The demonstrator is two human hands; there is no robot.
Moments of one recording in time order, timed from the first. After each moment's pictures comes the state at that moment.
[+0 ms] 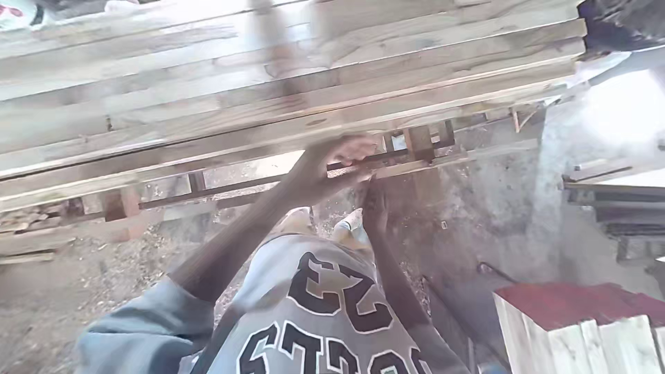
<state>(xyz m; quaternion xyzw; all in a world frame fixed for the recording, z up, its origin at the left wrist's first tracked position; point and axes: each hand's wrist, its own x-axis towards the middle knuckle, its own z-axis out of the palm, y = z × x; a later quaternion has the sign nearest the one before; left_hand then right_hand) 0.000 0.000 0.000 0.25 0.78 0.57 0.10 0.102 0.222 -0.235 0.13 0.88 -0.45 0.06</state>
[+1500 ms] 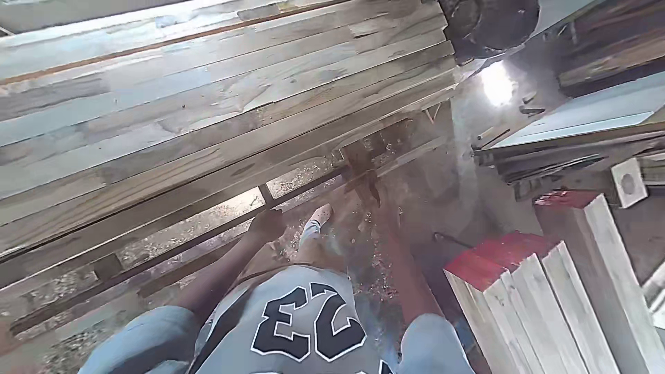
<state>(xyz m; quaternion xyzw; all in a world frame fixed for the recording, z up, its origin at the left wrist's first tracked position) -0.020 0.023 -0.223 0.10 0.85 0.10 0.51 0.011 0.376 -0.166 0.22 0.94 -0.19 0.20</state>
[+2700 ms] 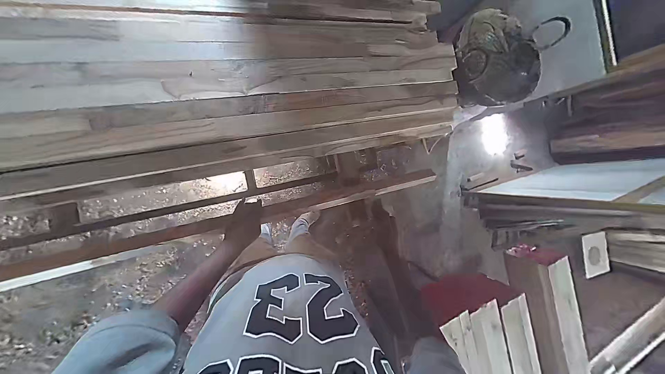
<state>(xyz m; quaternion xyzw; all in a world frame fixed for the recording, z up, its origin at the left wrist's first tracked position) 0.041 0.046 -0.234 0.04 0.94 0.10 0.33 0.037 0.471 -0.177 0.16 0.95 -0.15 0.21</state>
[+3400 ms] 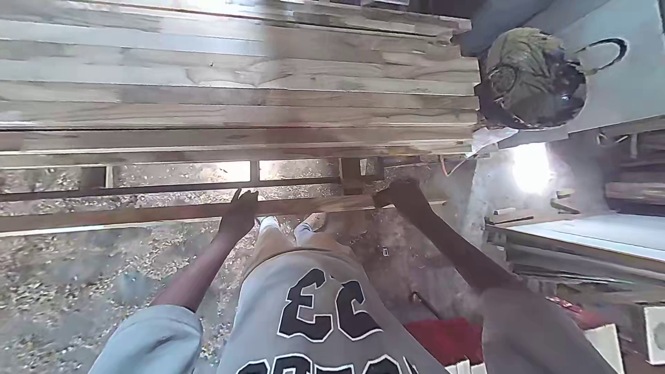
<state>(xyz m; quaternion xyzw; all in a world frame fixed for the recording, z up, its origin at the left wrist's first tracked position) 0.059 0.061 -0.244 -0.01 0.97 0.09 0.24 -0.129 0.522 -0.122 -0.34 0.89 0.11 0.28</state>
